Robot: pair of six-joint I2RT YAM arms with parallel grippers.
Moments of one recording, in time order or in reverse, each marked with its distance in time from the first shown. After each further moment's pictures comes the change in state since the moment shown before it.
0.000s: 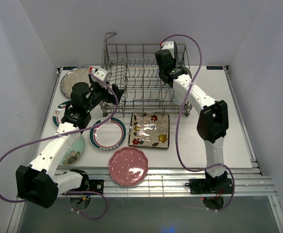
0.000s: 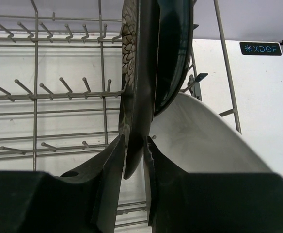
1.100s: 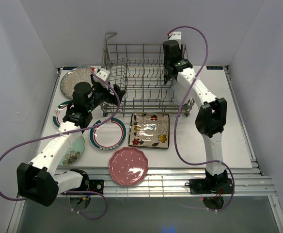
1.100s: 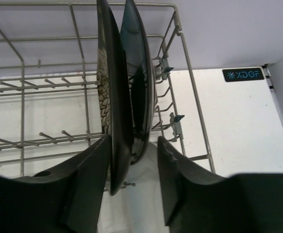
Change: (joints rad) left arm -0.011 0.017 0.000 0.000 -0.004 0.006; right arm -0.089 0.116 0.221 -0.003 -0.023 -0.040
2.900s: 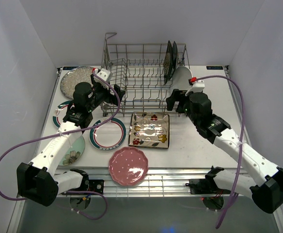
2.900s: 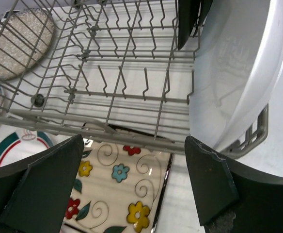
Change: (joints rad) left arm -0.008 0.003 0.000 -0.008 -0.022 0.009; right arm 0.168 -1.114 -1.265 0.299 -0.291 0.227
